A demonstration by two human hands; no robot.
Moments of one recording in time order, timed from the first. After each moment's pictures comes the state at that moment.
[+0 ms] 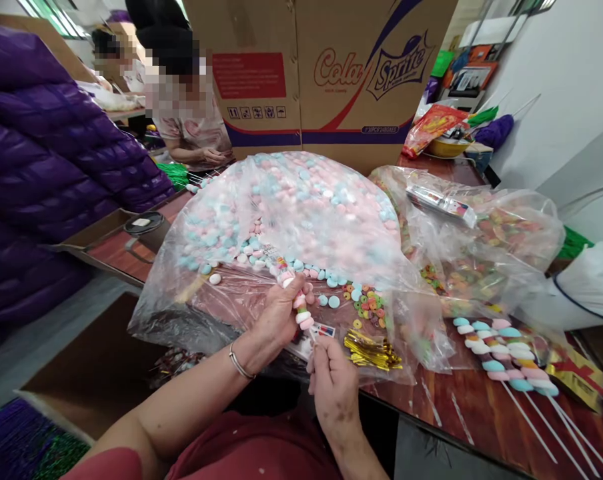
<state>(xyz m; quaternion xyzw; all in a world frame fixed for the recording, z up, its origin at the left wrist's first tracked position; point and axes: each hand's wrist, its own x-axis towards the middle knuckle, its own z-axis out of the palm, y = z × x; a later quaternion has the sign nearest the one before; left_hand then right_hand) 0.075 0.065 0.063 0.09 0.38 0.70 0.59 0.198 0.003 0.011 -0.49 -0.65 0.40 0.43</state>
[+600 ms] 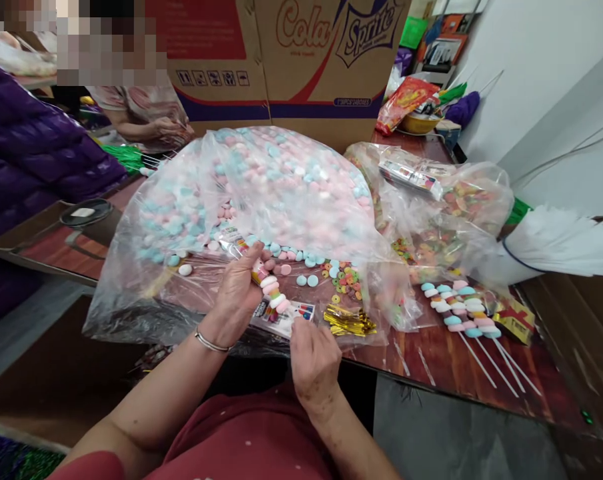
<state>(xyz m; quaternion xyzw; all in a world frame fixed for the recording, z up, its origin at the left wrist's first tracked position) 0.049 0.071 0.078 0.06 0.37 0.72 0.58 0.198 0.001 0.007 -0.40 -0.80 -0.09 0.45</state>
